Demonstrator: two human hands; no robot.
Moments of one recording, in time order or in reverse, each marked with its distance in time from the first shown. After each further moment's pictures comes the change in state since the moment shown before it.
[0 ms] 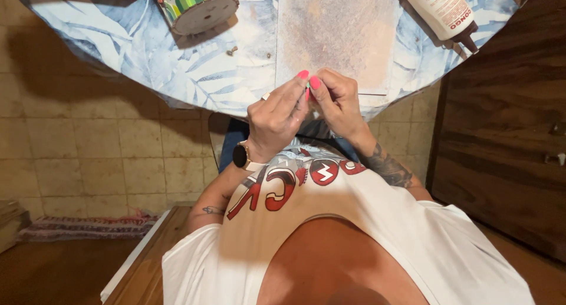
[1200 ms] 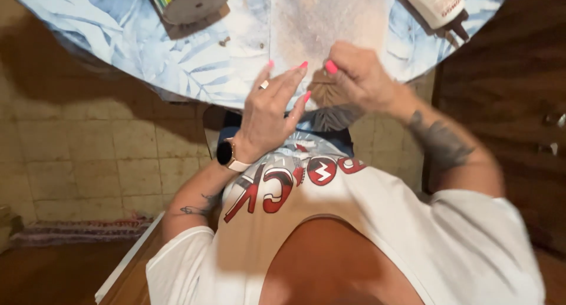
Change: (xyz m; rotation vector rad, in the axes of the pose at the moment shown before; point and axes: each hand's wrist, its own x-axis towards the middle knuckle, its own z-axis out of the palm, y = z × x) left_hand -0.005 0.002 -0.015 -0.061 -0.411 -0.023; right_hand 0.021 -0.013 -0.053 -0.277 -0.437 -0.229
